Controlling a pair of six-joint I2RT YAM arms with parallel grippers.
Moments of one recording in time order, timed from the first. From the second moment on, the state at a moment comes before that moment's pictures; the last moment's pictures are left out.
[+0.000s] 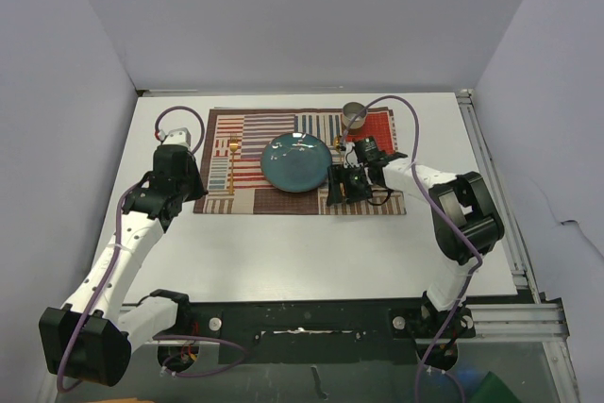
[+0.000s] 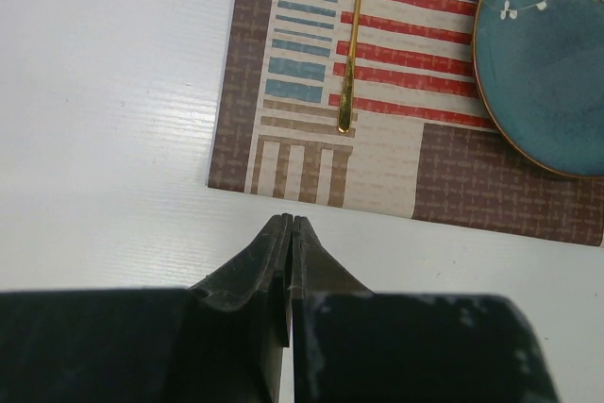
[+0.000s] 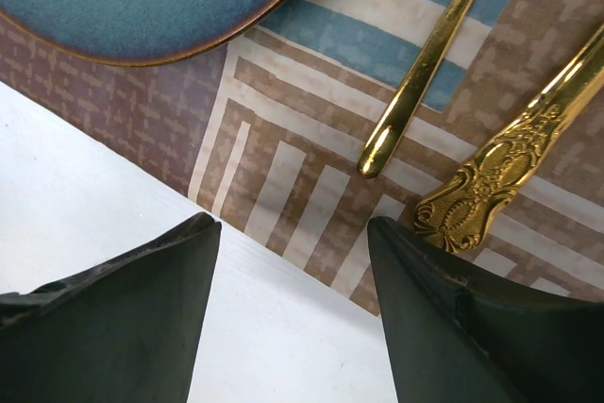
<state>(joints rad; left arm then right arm) -0.21 1.06 0.87 -0.54 -0.18 -0.36 0.41 1.80 1.09 -0.40 -0.33 0.19</state>
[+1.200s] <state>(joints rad) -0.21 1.06 0.87 -0.54 -0.18 -0.36 0.38 1.81 1.11 -0.42 -0.33 0.18</state>
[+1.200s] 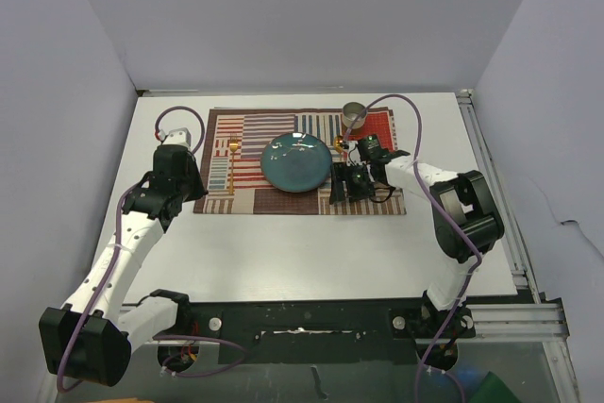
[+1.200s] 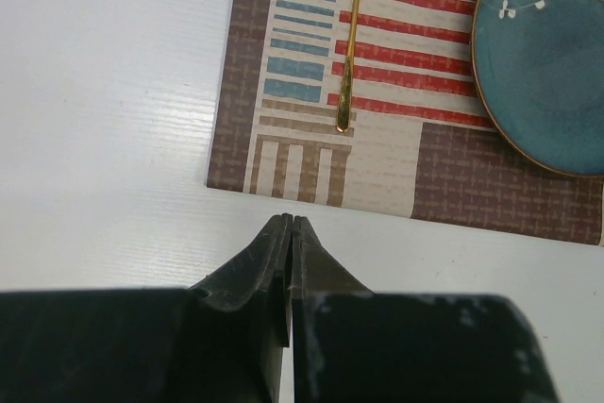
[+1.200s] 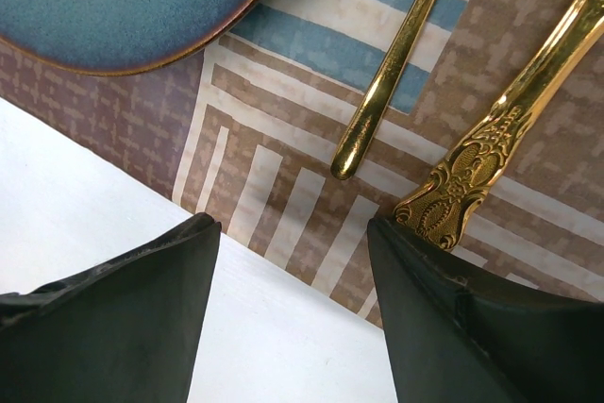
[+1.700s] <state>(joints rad) -0.21 1.06 0.87 -0.54 -0.18 -0.36 0.38 1.81 1.11 -0.42 -0.33 0.17</state>
